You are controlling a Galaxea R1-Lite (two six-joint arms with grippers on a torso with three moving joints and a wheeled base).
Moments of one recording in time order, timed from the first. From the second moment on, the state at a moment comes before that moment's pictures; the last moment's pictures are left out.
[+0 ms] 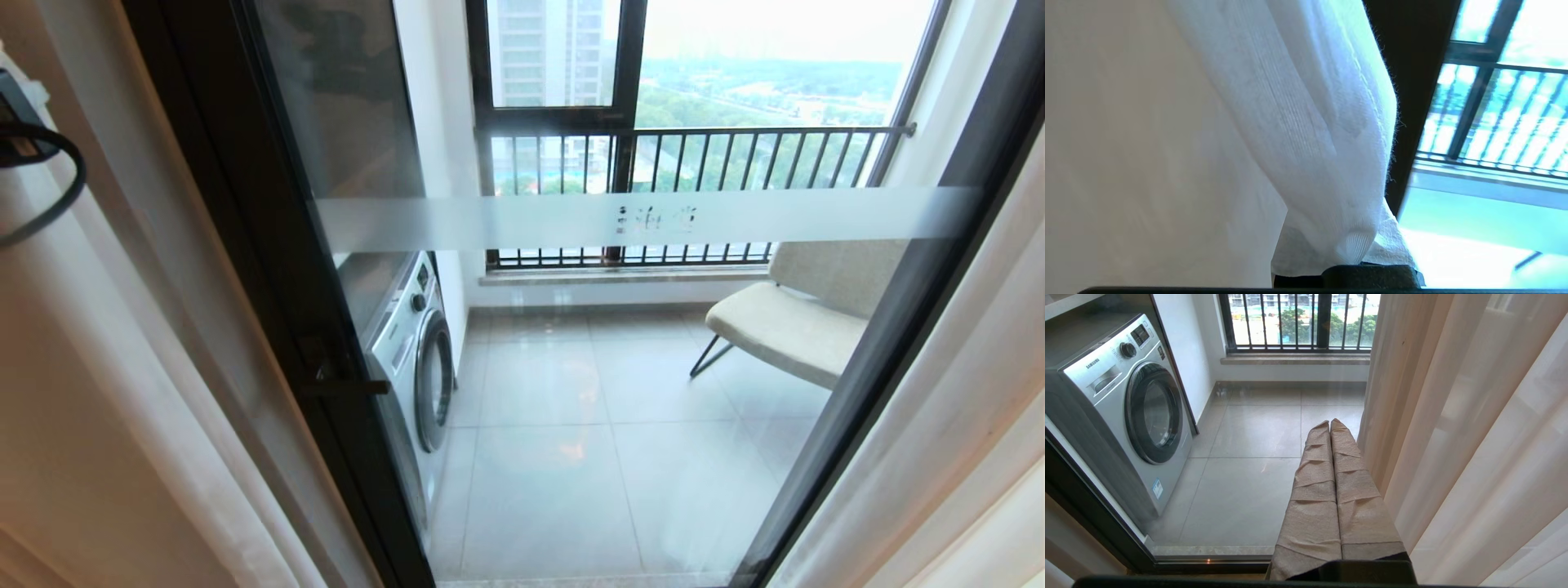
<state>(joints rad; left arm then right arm) 0.08 1.28 -1.03 -0.39 0.10 -0.05 -0.01 0.00 0.00 0.00 0.00 -0.02</state>
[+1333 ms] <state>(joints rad) -0.05 1.21 -0.94 -0.39 0.10 -0.05 0.00 0.00 0.00 0.00 0.00 -0.02</state>
